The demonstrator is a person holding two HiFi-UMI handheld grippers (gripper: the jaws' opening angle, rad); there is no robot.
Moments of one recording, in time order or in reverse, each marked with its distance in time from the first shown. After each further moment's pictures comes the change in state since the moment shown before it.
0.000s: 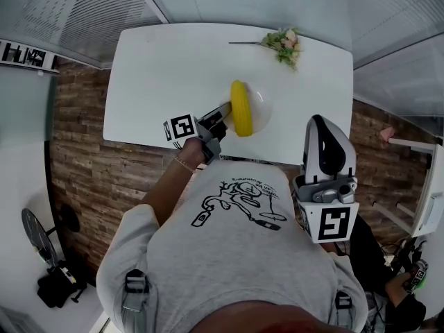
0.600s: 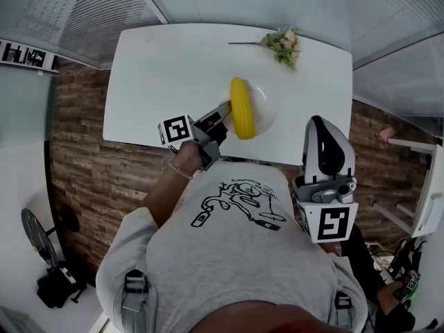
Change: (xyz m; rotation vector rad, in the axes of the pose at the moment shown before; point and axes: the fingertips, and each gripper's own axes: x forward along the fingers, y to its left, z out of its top) left arm -0.010 -0.045 0.006 -0.041 -0.016 -0.035; right arm 0.000 0.003 -0.002 0.001 0.007 -0.001
